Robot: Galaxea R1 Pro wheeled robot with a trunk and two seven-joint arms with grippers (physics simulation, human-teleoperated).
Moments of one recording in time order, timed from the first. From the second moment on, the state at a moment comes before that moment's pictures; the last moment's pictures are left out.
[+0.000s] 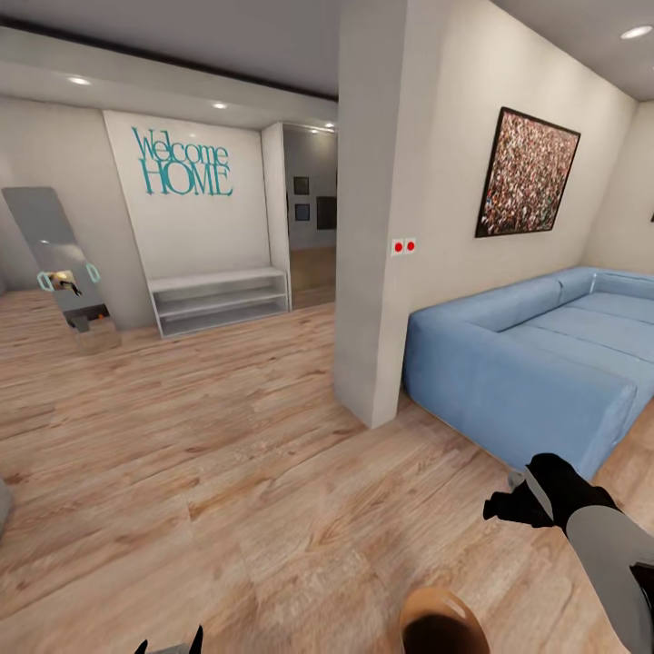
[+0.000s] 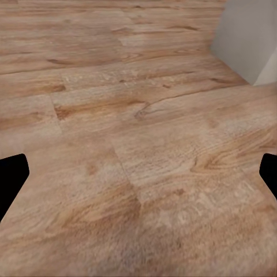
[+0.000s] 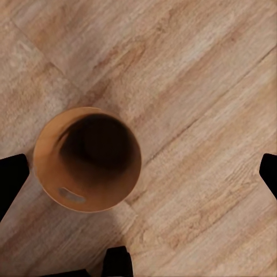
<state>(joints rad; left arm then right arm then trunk) 0.06 0.05 0.00 -0.80 0.27 -0.50 -0.06 -0.88 -0.28 -0.18 -0.34 0.20 0.89 0.25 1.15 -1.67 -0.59</state>
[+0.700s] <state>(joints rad) 0.06 0.05 -0.01 -0.80 0.27 -0.50 -0.05 -0.88 -0.28 -0.13 -0.34 0.20 0.89 0.25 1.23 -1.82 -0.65</state>
